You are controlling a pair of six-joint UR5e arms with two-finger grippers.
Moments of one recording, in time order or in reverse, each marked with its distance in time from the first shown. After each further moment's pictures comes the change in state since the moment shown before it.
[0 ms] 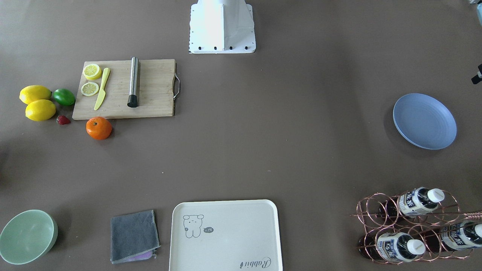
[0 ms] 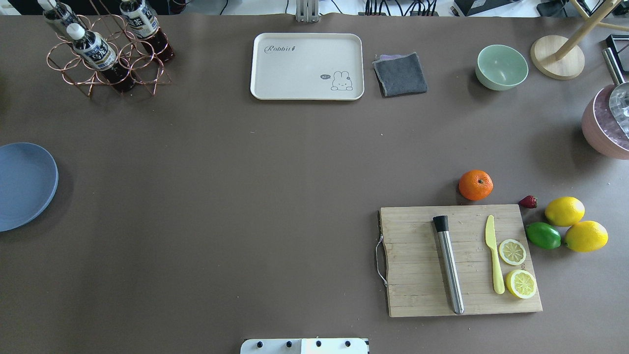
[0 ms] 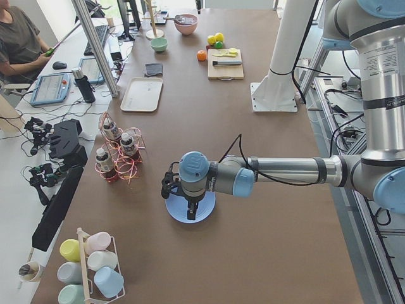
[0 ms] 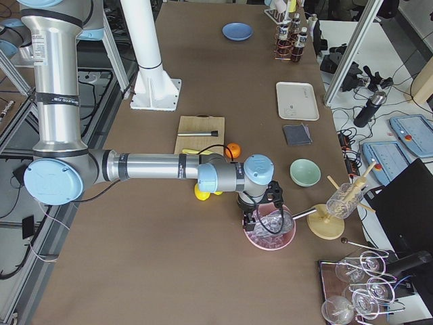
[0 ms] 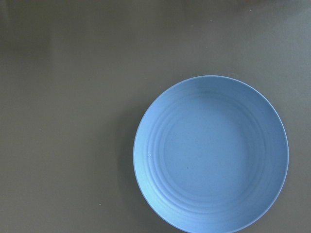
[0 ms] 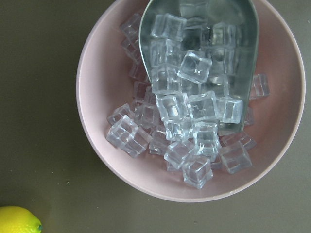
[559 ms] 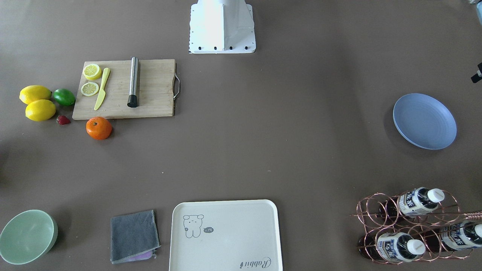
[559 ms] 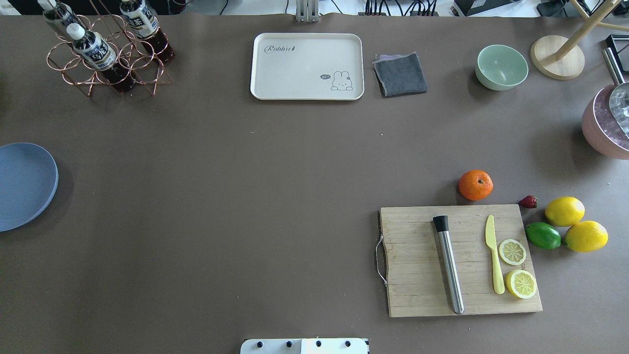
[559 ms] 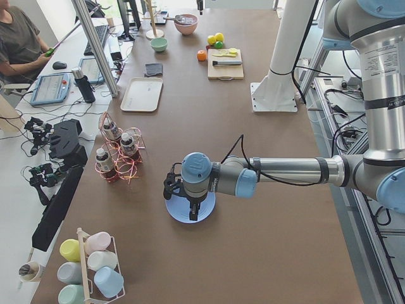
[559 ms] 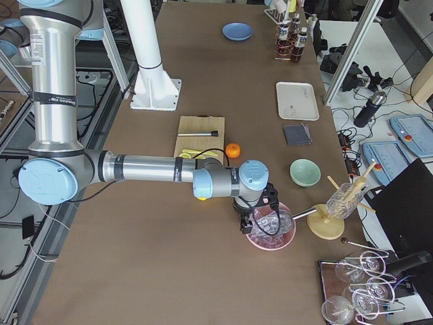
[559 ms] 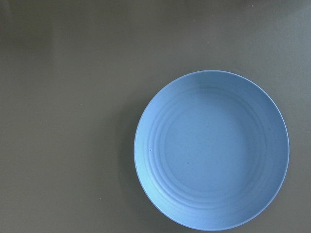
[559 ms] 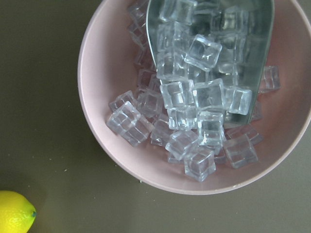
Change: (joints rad) left arm 0.000 0.005 -0.001 -0.005 0.001 0.000; right arm -0.001 -0.030 -0.013 0.044 0.030 -0.044
